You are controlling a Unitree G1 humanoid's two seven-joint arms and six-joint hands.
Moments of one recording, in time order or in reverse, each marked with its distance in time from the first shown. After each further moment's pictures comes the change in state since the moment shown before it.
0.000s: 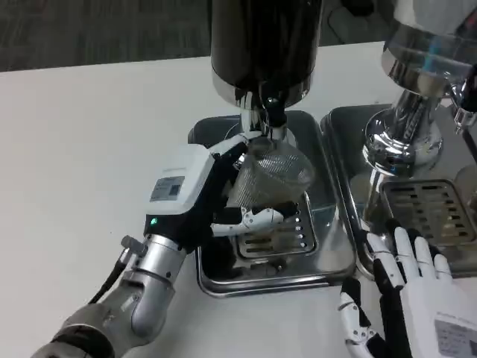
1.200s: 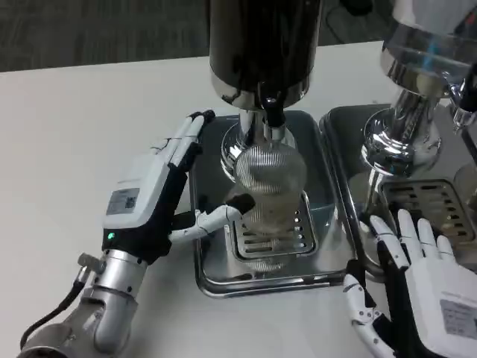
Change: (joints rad) left arm 0.102 0.109 0.035 -0.097 -0.026 -0.008 0.041; right arm -0.076 -0.041 -0.038 0.005 0.050 -0.008 0.034
